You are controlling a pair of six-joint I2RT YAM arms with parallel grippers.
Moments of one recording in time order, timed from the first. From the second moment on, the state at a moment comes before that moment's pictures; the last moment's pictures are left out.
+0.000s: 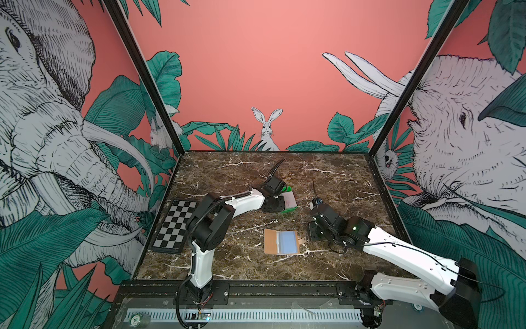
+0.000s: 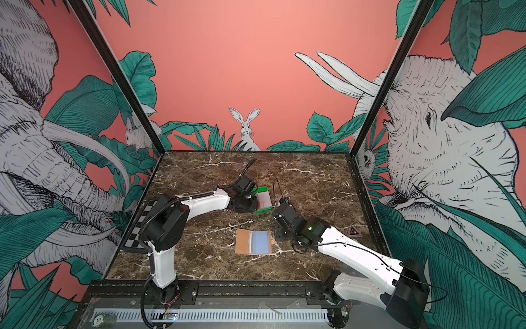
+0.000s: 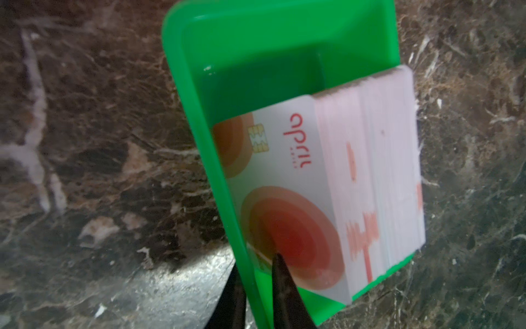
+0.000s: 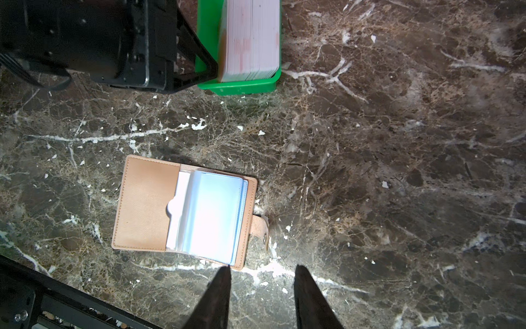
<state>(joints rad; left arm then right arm) -0.73 1.95 1.31 -0.45 0.06 -0.66 0.89 1.10 0.85 -0.76 0.19 0.63</state>
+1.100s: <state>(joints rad) -0.82 1.72 1.04 -0.40 0.05 -0.79 0.88 1.14 0.80 -0.72 0.17 0.63</state>
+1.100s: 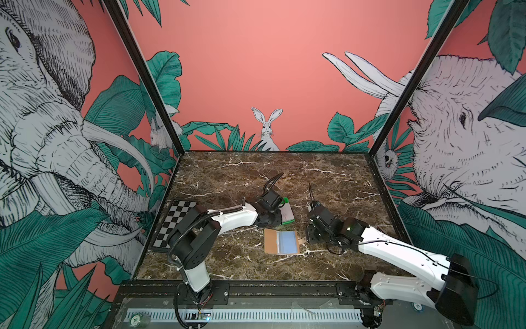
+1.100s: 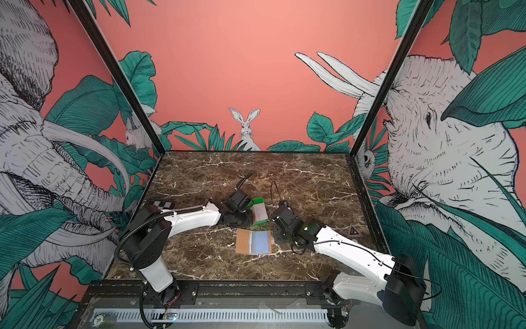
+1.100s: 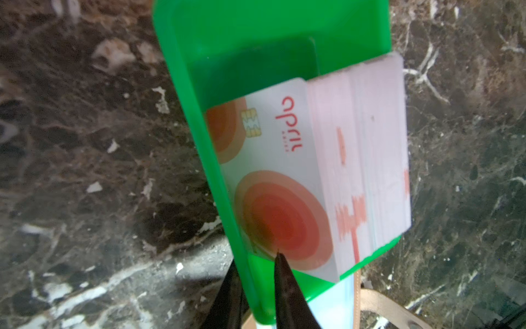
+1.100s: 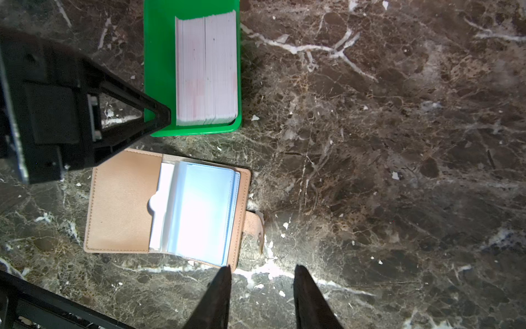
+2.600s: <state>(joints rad) -0.73 1.45 0.77 -0.08 0.23 -0.73 0.69 1.81 1.23 -0.53 -0.13 0.40</state>
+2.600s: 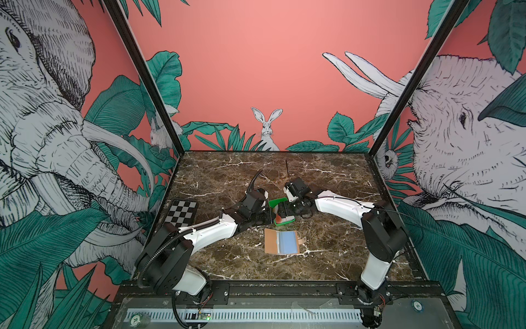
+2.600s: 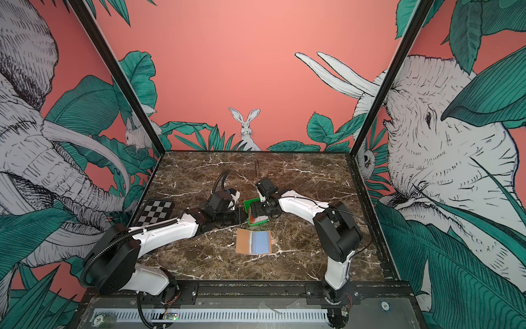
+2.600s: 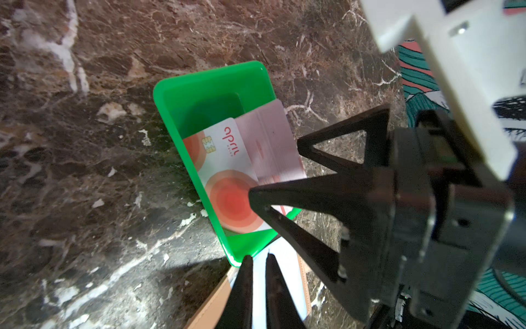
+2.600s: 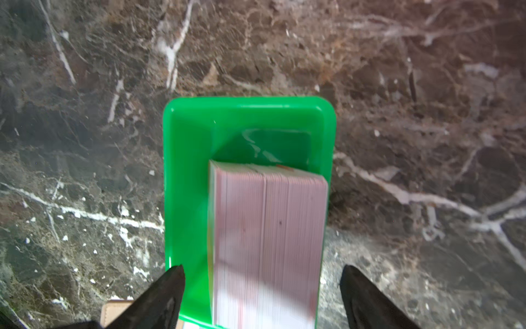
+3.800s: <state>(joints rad) -0.67 1.73 0.91 -0.04 0.28 -0.70 0.66 1.83 1.20 -0.53 -0.15 0.38</state>
